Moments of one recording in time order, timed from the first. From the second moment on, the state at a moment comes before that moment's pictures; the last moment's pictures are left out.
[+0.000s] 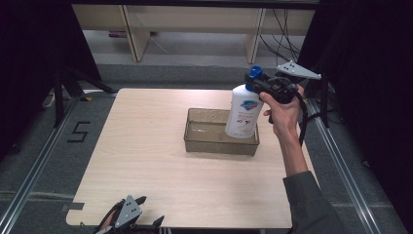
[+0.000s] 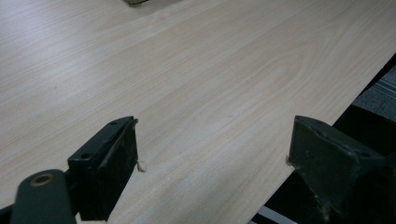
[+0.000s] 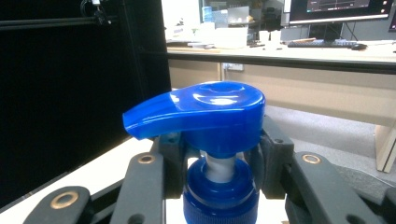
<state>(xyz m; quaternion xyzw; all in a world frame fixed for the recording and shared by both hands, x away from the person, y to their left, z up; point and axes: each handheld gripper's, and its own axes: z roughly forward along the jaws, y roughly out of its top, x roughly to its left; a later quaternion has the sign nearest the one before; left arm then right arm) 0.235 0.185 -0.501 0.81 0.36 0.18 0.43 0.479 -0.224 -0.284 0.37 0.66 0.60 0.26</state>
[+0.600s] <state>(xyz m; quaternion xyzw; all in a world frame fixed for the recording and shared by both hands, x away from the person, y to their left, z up) 0.235 0.184 -0.502 0.81 0.37 0.18 0.43 0.479 -0.230 -0.303 0.37 0.67 0.59 0.26</state>
